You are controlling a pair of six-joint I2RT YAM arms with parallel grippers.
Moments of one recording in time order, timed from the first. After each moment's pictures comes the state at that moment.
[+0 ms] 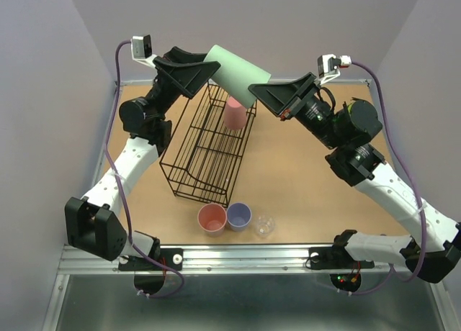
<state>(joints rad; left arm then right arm) -0.37 1.36 1.23 1.10 0.55 -1.36 0.75 1.13 1.34 0.25 -0.15 1.09</state>
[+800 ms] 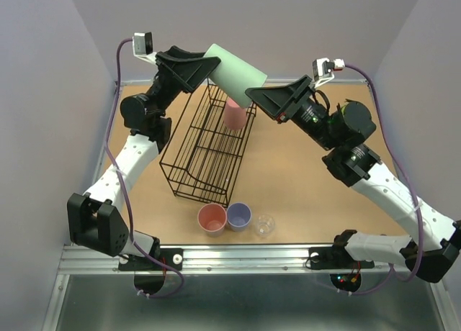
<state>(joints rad) -0.34 1.40 1.25 1.11 0.55 -1.39 0.75 1.16 1.30 0.31 -0.18 1.11</state>
